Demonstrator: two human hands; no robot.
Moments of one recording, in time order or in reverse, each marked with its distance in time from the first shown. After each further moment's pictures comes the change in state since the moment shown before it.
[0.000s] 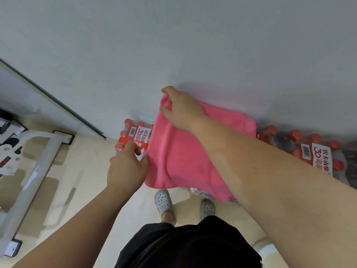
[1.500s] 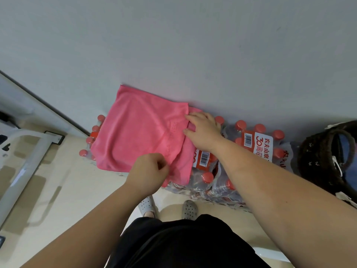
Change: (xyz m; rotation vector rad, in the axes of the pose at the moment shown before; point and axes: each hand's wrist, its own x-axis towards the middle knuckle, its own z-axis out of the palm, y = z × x) left_hand -0.105 0.125 0.106 0.018 -0.244 0.257; right_hand -0.145 0.170 -0.068 -0.085 -0.112 0.162
